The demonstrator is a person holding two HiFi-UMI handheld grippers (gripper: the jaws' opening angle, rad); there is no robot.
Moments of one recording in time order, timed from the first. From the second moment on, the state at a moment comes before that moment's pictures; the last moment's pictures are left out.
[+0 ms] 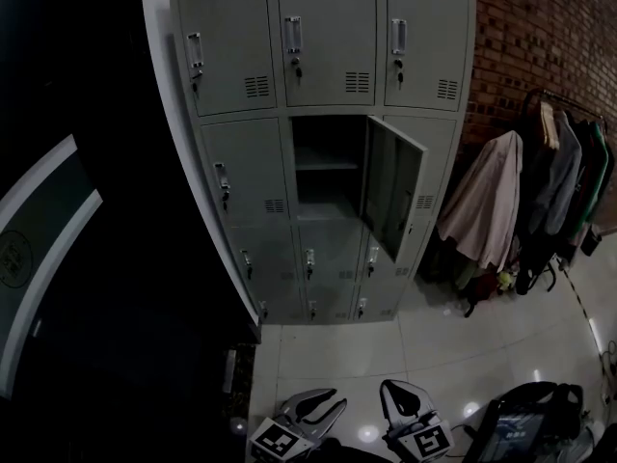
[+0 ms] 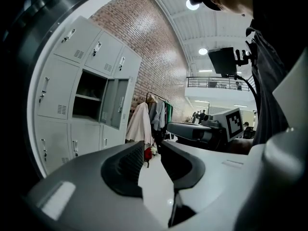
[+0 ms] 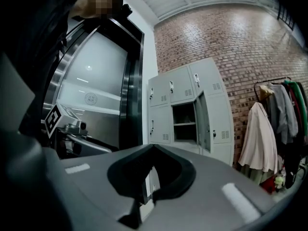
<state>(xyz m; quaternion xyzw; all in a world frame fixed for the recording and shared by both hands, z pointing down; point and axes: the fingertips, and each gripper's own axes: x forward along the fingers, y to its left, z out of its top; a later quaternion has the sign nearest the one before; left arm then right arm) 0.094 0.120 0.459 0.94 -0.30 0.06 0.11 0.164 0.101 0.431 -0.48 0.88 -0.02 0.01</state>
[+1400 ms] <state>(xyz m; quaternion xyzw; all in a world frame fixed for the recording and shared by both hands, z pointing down) 0.078 0.132 0.467 0.94 -0.31 0.06 0.12 0.153 0.112 0.437 -0.46 0.89 -0.01 -0.02</state>
